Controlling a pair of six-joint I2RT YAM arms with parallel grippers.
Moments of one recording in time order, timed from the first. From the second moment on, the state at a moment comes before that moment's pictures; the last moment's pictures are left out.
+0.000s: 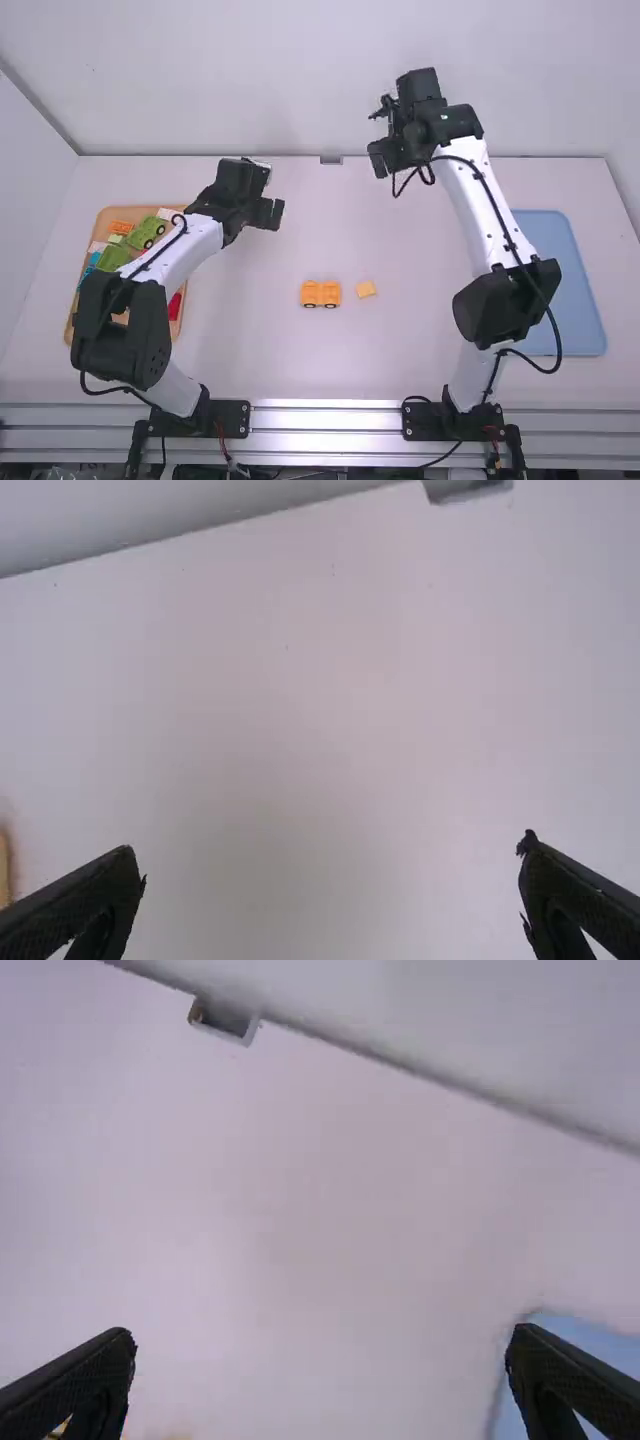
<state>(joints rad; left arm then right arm) -0.17 1.66 1.13 -0.30 -0.01 0.10 0.28 1.95 2.08 -1.12 0.08 -0.17</state>
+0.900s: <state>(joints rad) -0.17 1.66 0.81 -0.23 1.03 1.26 0.13 1.95 1.53 -0.94 -0.70 -1.19</state>
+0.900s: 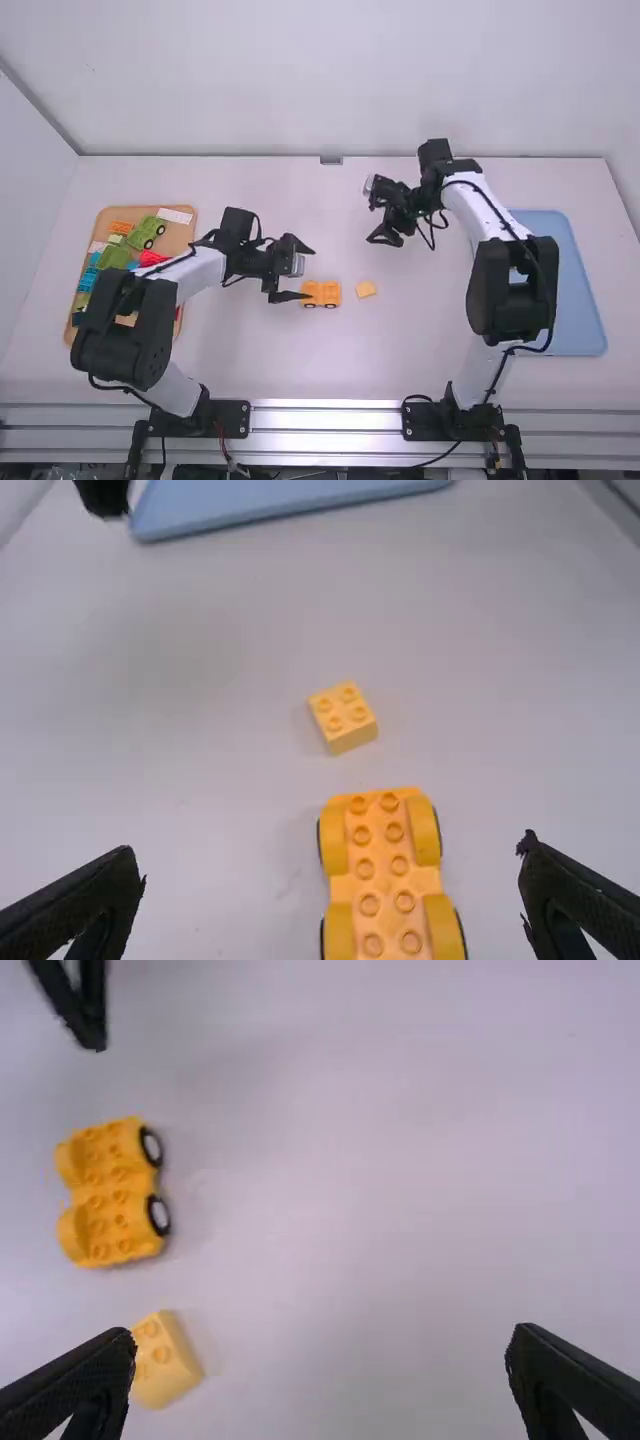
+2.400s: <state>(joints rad) -0.17 1.76 0.73 0.00 1.11 0.99 0.06 2.18 1.06 -0.61 -1.01 -1.68</state>
